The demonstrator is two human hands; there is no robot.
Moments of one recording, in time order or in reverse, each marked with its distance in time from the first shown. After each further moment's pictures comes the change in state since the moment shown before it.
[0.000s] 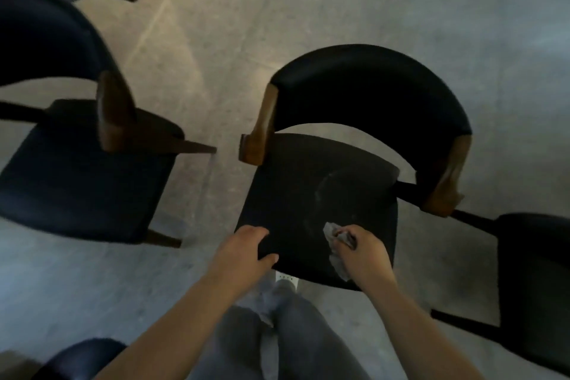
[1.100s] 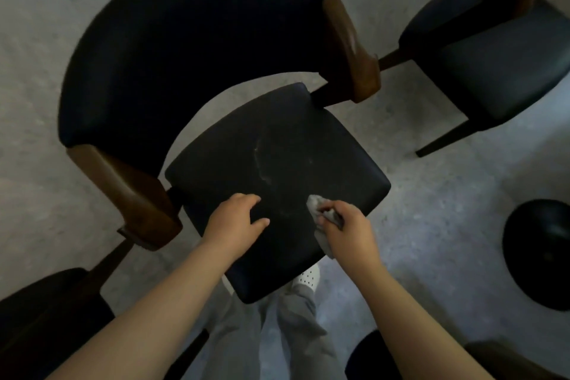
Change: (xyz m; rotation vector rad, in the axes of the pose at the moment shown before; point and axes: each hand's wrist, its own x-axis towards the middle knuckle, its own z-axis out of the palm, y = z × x) left_hand 0.215 0.028 0.026 0.574 -0.348 0.514; right_hand 0.043 0.024 0.117 0.695 0.537 0.419
